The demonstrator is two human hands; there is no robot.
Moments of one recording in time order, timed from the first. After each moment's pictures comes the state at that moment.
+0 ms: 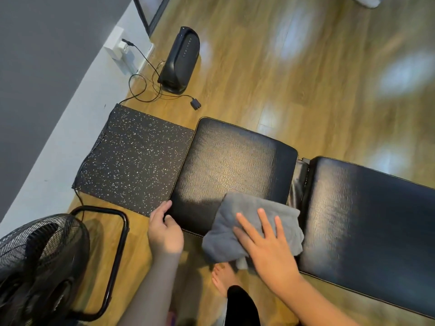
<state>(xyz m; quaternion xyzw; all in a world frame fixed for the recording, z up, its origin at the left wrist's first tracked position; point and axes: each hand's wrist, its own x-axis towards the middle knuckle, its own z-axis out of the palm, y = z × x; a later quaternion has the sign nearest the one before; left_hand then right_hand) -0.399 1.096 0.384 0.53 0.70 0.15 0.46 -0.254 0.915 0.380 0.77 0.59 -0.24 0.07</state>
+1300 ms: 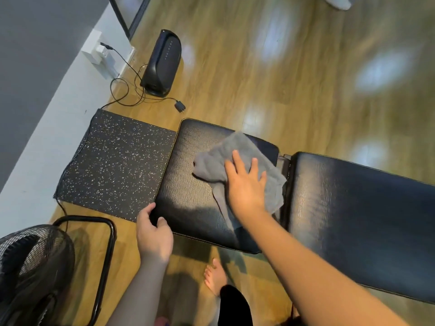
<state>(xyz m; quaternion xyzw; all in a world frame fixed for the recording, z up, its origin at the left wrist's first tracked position) -0.398 1.093 0.385 0.54 0.69 0.12 0.47 -0.198 1.023 0.382 0.90 0.38 -0.19 -0.02</state>
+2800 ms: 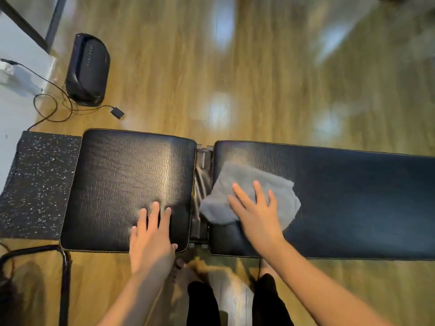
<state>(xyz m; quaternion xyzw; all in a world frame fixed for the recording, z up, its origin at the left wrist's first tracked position) -0.290 0.962 0.392 0.90 0.34 -0.23 0.12 -0.116 0.776 0.380 0.89 0.44 -0.15 0.04</state>
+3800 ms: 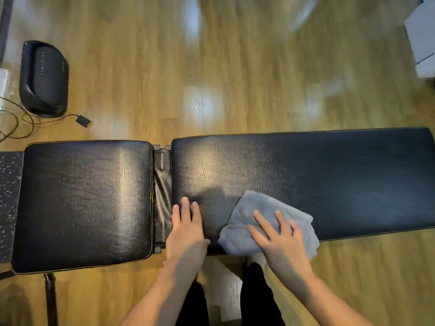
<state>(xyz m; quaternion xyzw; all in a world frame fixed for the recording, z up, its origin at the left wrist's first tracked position) -0.188 0.841 0.396 0.89 0.25 -0.31 0.20 -0.121 0.616 0.391 0.91 0.38 -0.19 0.03</state>
